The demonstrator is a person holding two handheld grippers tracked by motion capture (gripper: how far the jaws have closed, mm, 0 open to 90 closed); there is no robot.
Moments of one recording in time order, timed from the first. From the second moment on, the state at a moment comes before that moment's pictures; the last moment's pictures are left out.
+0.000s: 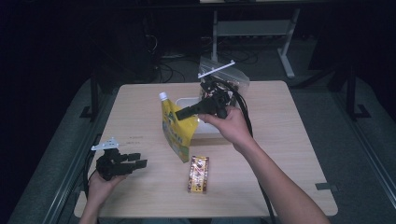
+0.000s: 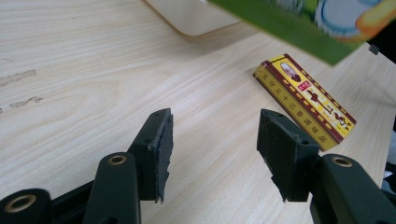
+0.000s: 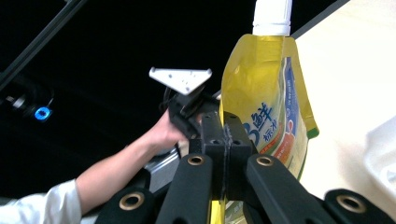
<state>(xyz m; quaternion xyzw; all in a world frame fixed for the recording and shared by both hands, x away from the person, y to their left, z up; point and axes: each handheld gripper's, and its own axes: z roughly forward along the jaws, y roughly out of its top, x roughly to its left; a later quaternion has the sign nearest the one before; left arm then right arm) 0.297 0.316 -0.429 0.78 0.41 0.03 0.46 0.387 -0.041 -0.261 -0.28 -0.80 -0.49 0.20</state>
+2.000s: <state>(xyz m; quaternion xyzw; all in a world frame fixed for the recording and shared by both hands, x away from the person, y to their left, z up) 0.297 0.305 -0.430 0.80 0.40 0.03 0.45 0.465 -0.023 -0.275 -0.45 -0.72 -0.53 0.06</state>
